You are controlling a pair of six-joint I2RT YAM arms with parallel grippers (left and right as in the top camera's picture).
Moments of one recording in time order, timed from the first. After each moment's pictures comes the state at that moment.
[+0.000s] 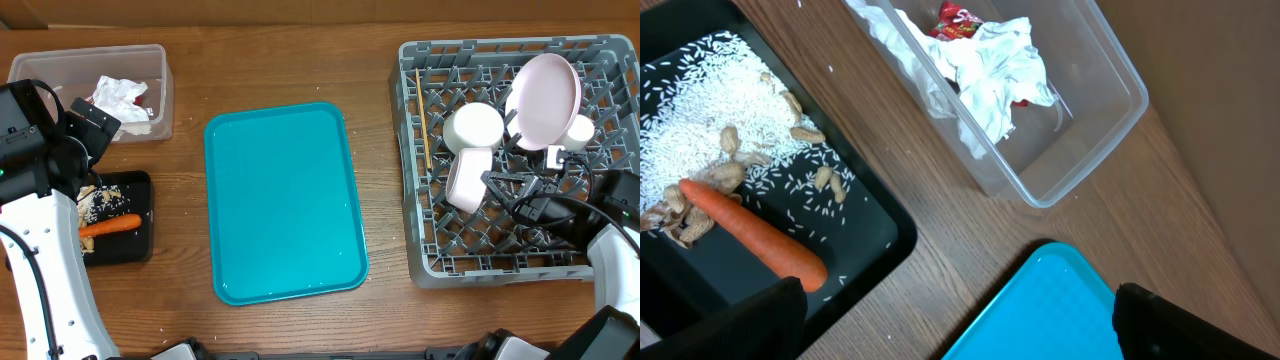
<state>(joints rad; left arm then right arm) 0.41 1.41 1.40 -0.90 0.01 -0.66 -0.58 1.38 0.80 -0.71 -1.42 -0.14</state>
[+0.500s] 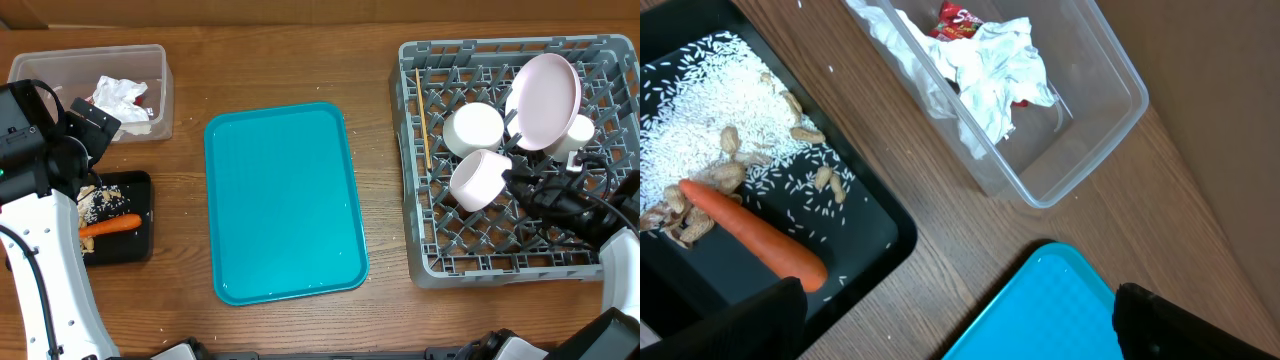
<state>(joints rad) 0.41 1.41 1.40 -0.90 0.01 -0.66 -0.65 1.38 0.84 -0.67 -1.12 0.19</state>
